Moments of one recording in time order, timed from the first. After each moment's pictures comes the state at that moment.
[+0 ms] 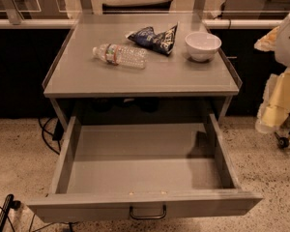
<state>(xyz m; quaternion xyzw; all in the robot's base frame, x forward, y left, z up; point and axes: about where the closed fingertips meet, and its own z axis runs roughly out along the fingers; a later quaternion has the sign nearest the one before) 0.438 -0.217 0.976 -0.60 0.78 -0.03 0.16</state>
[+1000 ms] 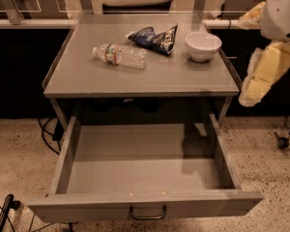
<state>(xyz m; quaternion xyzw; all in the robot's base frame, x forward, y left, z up) 0.478 -0.192 1.000 -0.63 0.75 -0.01 0.22</state>
